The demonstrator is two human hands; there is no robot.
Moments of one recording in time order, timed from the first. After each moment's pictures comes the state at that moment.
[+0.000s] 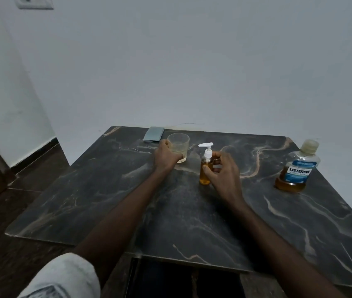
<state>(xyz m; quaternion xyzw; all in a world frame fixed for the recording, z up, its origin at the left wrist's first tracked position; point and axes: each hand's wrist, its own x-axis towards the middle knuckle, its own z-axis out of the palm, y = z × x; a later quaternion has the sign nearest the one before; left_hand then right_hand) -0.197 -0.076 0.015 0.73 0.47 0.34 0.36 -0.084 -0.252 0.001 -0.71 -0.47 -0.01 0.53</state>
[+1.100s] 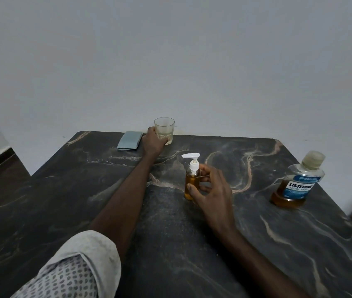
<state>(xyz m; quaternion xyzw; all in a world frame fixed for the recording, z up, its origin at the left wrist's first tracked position) -0.094 0.034 0.018 0.74 0.46 0.34 0.35 -0.080 -0.242 -0.014 -0.72 -0.44 -0.02 0.53</state>
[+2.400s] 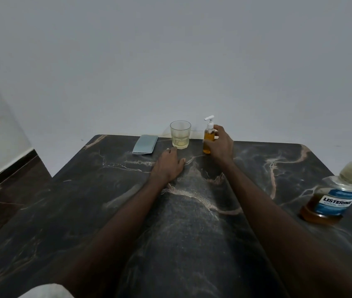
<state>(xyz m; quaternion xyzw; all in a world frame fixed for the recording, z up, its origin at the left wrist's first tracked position) -0.122 0.026 -0.028 0.89 0.39 0.19 0.16 0.052 -0.058 0.008 -0.78 -0.36 0.01 0.52</state>
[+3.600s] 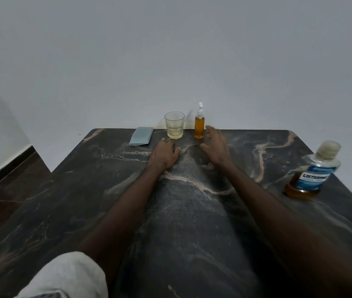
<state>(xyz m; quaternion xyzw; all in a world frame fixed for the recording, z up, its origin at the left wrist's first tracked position) -0.130 0.007 -0.012 0.91 0.37 0.15 0.13 0.025 -0.117 0.002 -0.79 -0.46 0.01 0.41</state>
